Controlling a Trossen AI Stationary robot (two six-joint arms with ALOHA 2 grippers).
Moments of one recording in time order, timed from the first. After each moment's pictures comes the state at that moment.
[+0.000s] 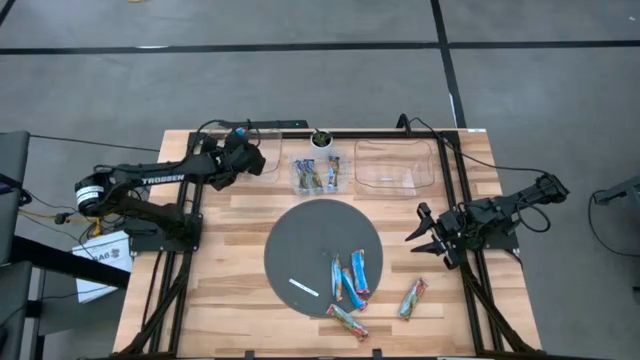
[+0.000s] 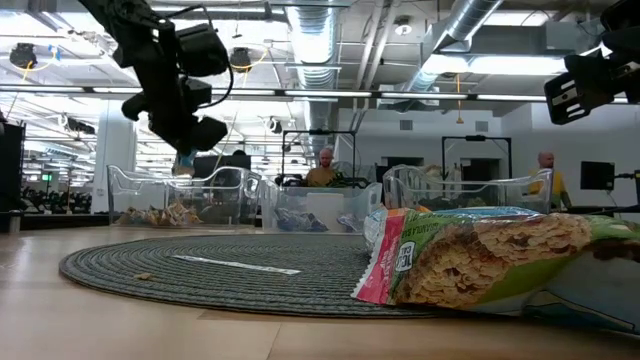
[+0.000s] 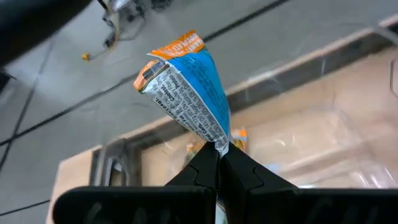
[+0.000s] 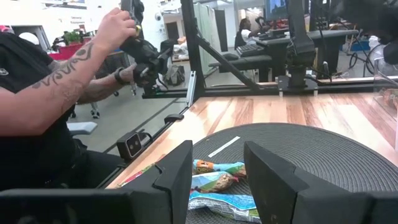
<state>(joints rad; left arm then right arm) 0.48 1.25 0.73 -0.46 -0.86 -0.43 0.39 0.05 0.01 0.01 0.00 0.11</state>
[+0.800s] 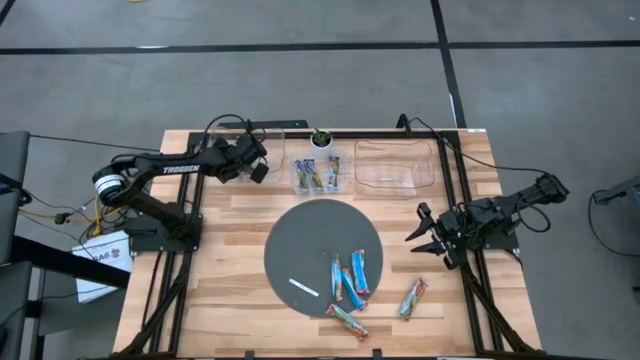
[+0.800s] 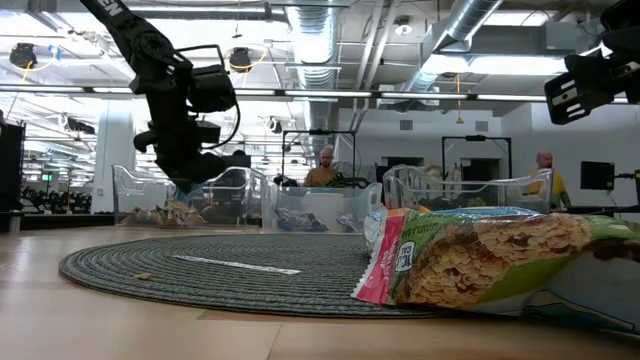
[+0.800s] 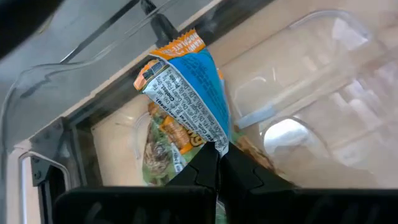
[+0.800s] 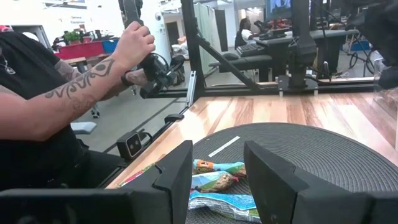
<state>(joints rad) 0.61 1.43 0.73 -0.41 -0.58 -0.27 0.39 0.05 0.01 0.01 0.00 0.11</state>
